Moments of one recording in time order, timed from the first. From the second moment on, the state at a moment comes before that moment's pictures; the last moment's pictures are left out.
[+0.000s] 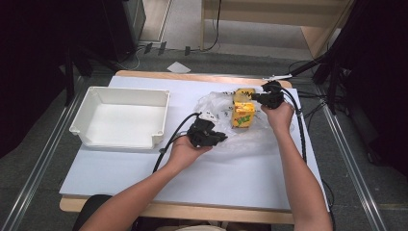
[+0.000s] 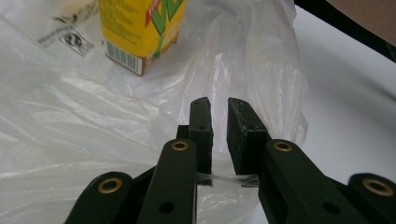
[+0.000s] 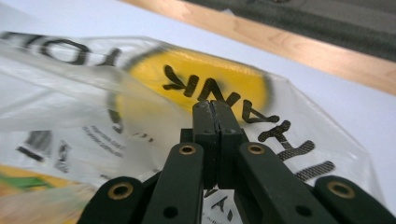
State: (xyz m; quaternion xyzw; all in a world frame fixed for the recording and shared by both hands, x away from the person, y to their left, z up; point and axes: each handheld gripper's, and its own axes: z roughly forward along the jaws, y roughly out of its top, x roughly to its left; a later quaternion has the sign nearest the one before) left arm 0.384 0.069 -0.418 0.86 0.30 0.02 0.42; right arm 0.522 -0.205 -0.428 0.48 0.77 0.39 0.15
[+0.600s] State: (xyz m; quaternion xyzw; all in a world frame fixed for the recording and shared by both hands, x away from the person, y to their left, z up) left arm 0.397 0.071 -0.392 0.85 0.30 0.02 0.42; right arm 0.463 -0.220 -0.408 0.46 0.78 0.40 0.16
